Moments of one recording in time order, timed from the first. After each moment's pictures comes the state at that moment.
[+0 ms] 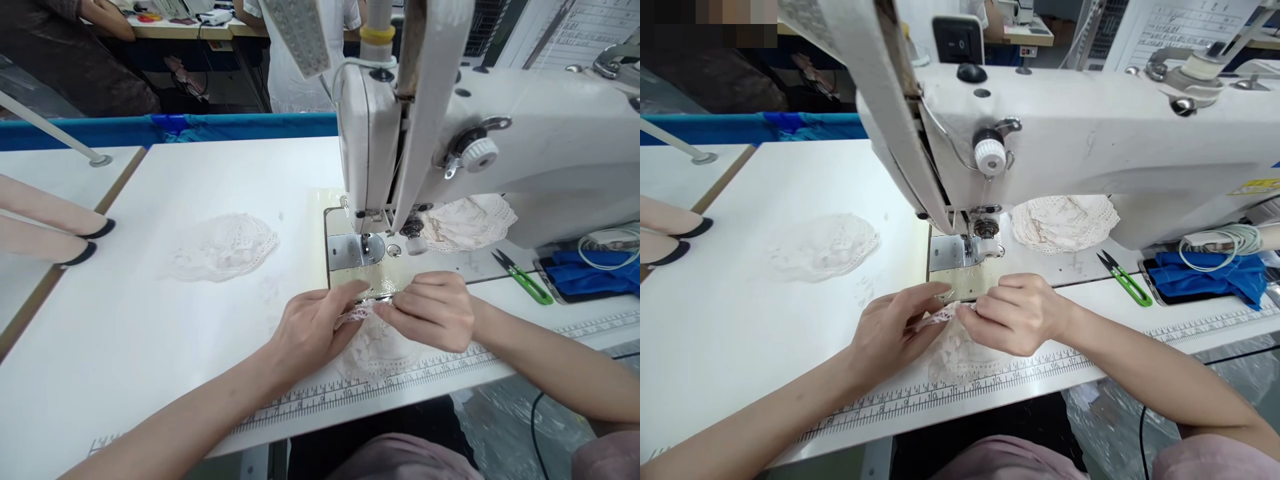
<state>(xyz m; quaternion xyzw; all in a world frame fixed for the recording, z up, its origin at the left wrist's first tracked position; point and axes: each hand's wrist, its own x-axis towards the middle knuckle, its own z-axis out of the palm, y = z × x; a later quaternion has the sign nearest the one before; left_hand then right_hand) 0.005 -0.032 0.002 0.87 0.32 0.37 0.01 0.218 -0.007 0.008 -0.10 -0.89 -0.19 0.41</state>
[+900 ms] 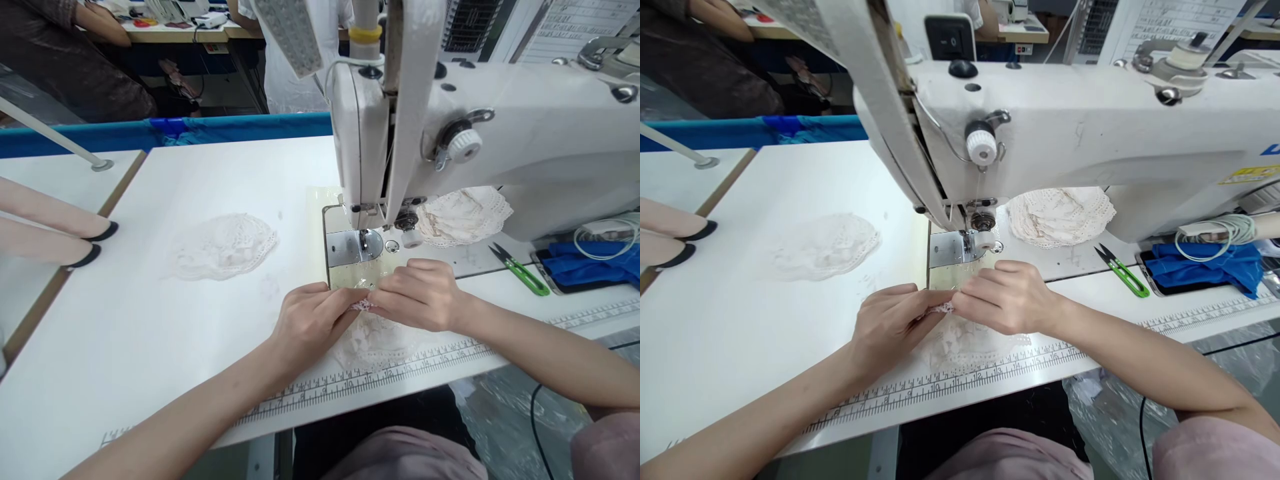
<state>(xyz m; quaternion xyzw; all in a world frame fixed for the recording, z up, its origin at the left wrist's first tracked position) 0.005 -0.032 0.005 0.87 0.31 0.37 -0.04 0.208 -0.008 0.006 -0.18 -0.88 -0.17 0.40</state>
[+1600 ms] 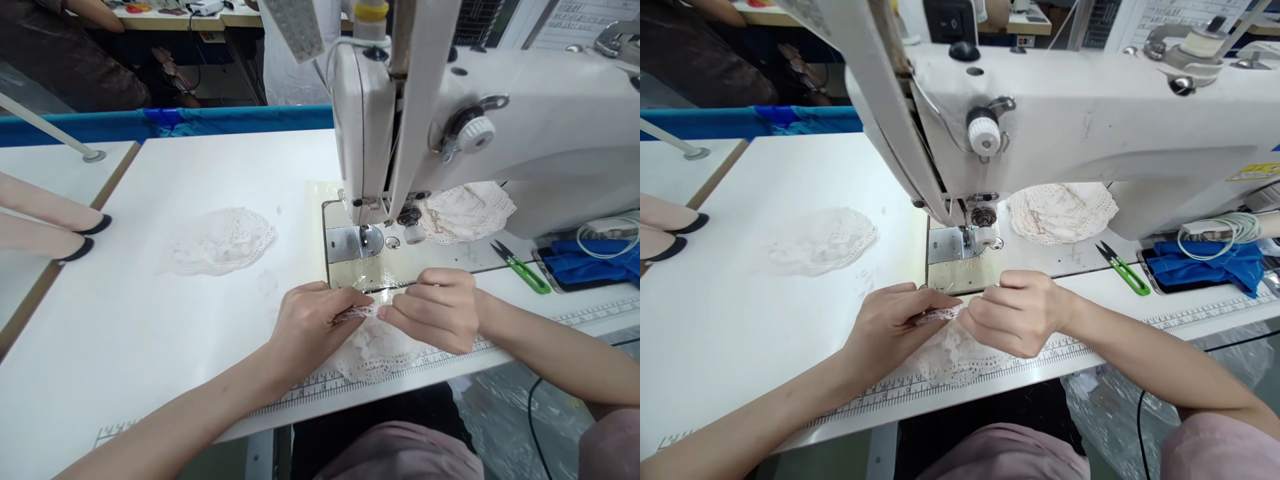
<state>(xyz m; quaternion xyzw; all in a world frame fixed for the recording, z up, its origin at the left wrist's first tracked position) 0.005 -0.039 0.010 0.86 0.36 0.34 0.09 0.222 -0.011 0.017 -0.05 -0.89 -0.22 0.39</state>
